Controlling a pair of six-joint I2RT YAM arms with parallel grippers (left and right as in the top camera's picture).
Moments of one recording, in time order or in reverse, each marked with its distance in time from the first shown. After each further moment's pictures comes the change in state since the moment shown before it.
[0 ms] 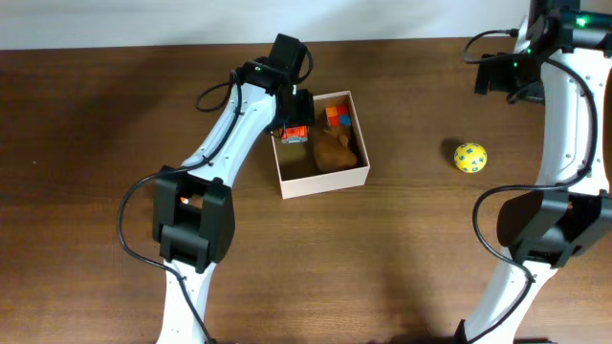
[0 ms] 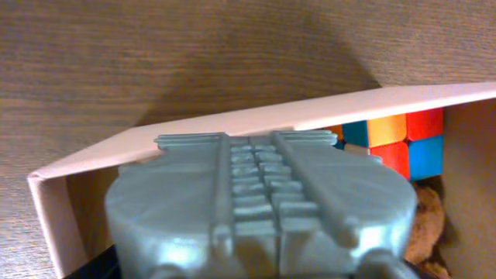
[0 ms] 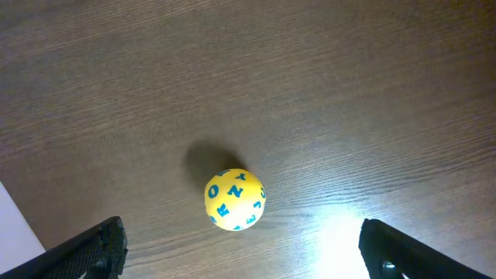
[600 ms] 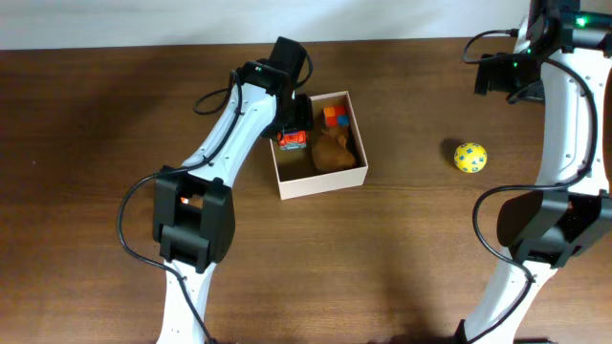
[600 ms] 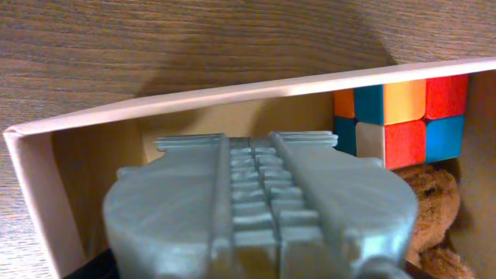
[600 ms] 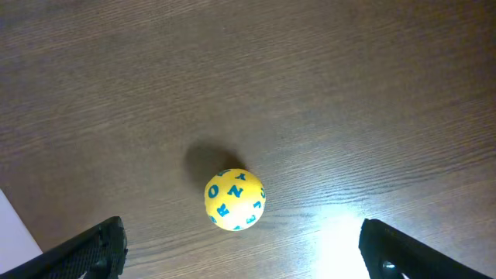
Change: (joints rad) left arm 0.000 0.000 0.000 -0.059 -0.010 -0.023; right arm 0.000 0.000 0.000 0.000 0.000 0.000
